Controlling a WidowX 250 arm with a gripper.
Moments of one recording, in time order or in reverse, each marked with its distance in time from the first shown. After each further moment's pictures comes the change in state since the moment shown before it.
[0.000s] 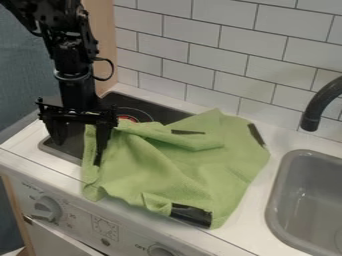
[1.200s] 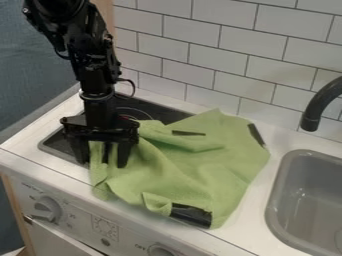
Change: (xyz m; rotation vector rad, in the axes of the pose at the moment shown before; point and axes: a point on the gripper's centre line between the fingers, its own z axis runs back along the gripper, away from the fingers) arm -0.003 -0.038 -0.028 -0.048 0.062 -0.022
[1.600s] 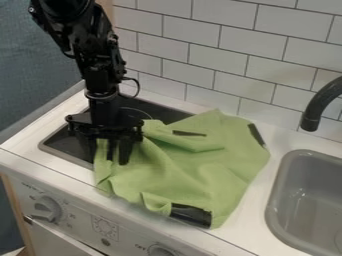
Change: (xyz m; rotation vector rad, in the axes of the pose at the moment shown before) arm 0.007 -0.004 -0.001 0.009 -0.036 -0.010
